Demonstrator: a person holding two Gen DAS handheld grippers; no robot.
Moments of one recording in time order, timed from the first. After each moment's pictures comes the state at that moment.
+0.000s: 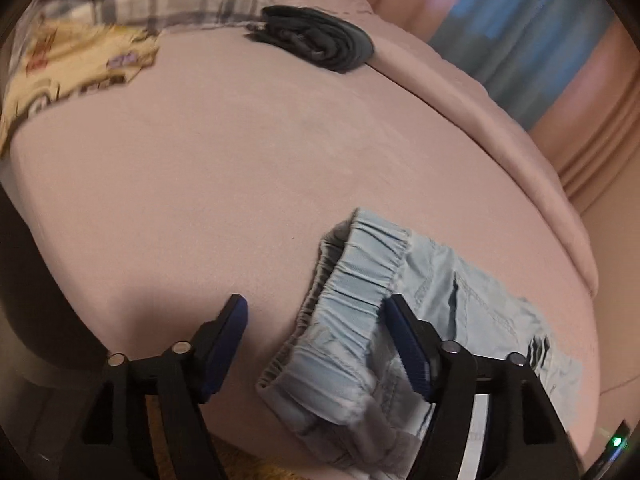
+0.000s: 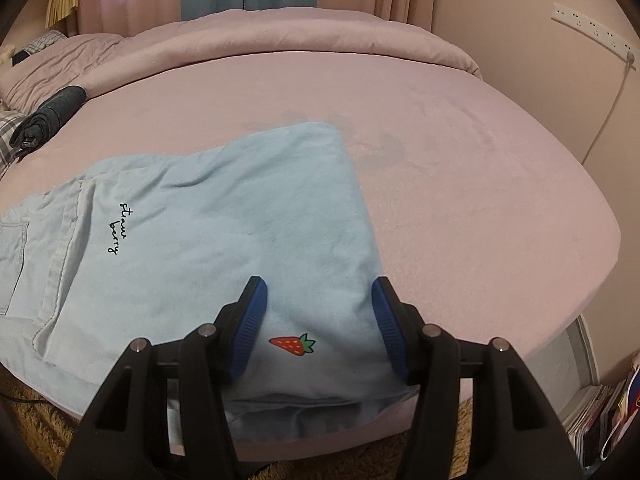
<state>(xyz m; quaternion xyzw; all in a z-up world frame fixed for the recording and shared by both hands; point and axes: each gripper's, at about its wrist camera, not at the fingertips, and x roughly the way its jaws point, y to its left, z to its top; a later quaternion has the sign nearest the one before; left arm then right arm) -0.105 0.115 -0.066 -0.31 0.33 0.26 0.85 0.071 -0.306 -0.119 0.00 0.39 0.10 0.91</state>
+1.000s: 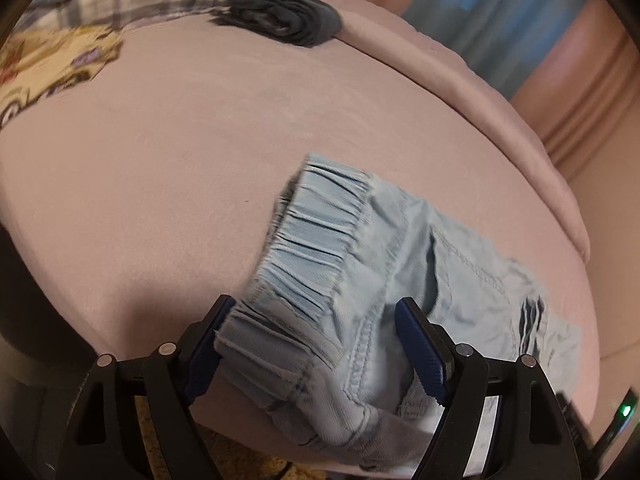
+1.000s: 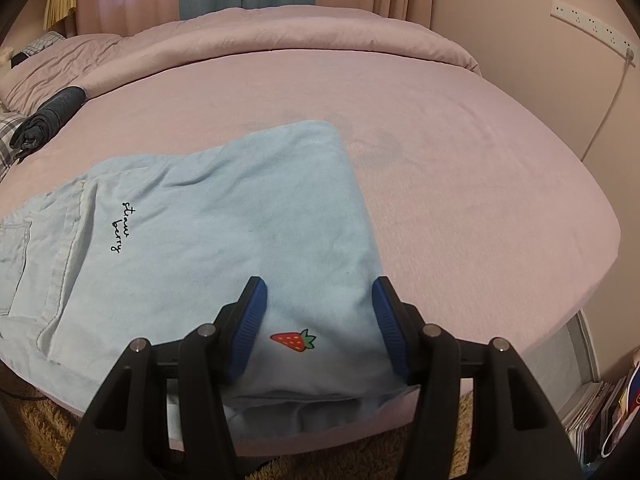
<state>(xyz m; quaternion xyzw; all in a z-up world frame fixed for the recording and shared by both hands) -0.090 0.099 -0.073 -0.29 0.36 0.23 0.86 0.078 -0.314 -0.119 0.00 0.40 0.10 0.91</state>
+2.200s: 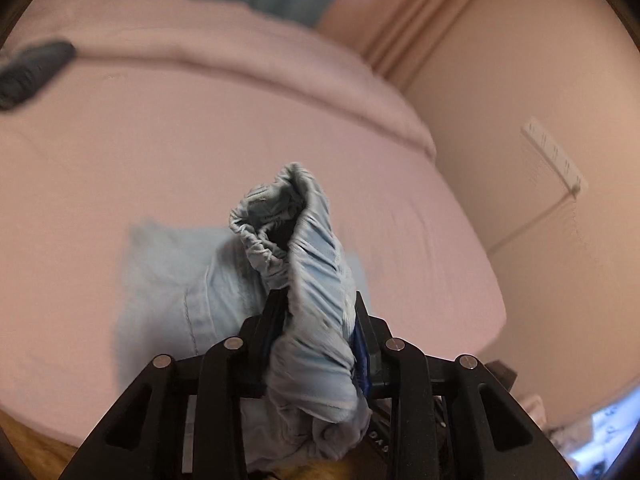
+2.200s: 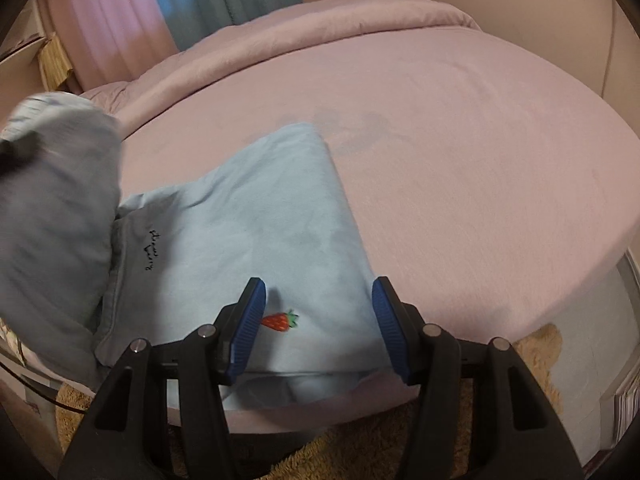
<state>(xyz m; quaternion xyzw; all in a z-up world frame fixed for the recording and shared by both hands) 0.033 -0.152 -0.006 -0.19 0.42 -0.07 0.88 0.081 -0.367 -0.126 0.13 0.42 0.16 0.88</state>
